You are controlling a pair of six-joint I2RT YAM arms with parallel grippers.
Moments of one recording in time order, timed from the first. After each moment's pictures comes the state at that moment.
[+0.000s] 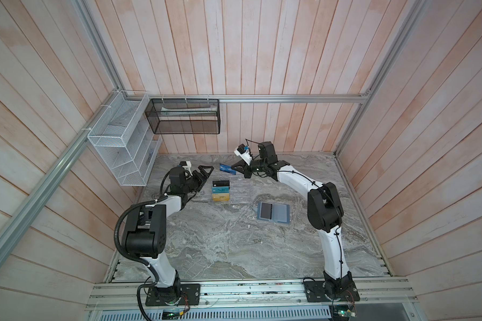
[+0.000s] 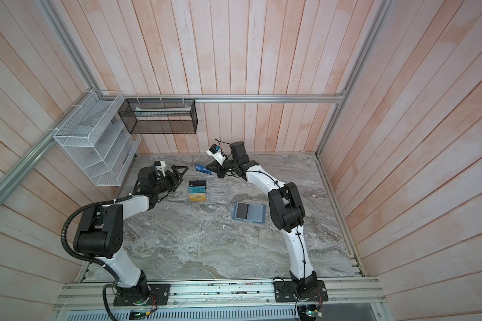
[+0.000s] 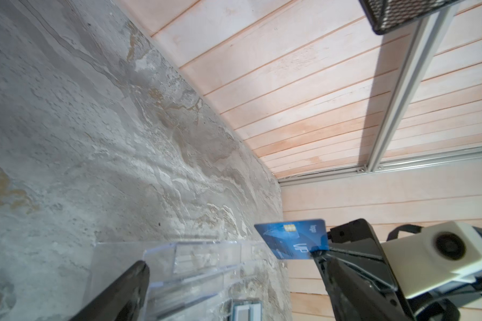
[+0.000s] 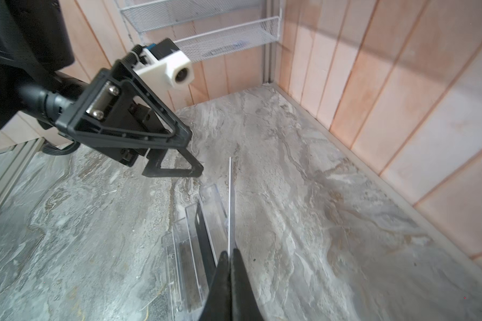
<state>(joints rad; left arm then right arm) -0.02 1.74 0.91 0.52 0.62 -0.99 0.53 2.23 1.92 -0.16 -0.81 -0.27</state>
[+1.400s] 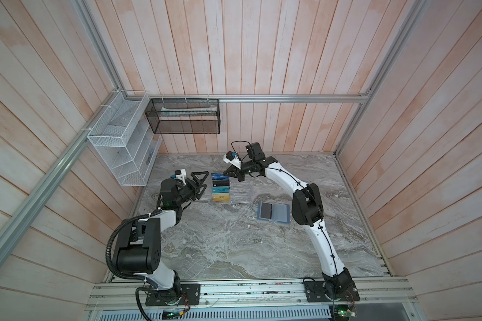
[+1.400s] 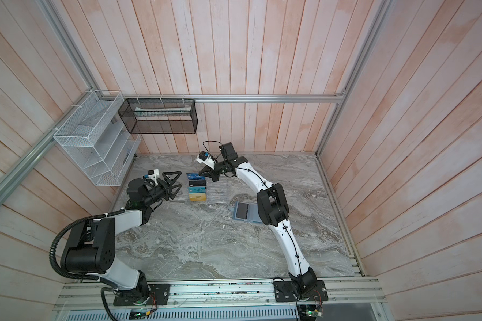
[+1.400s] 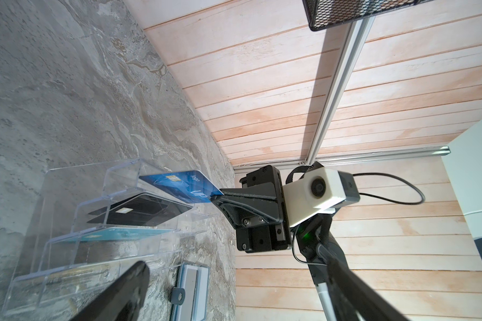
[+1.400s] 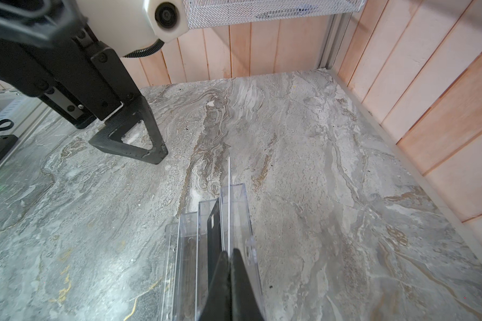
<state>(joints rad) 0.02 1.60 0.68 0.75 0.76 -1.24 0.56 2.52 2.31 -0.49 -0.91 -0.53</state>
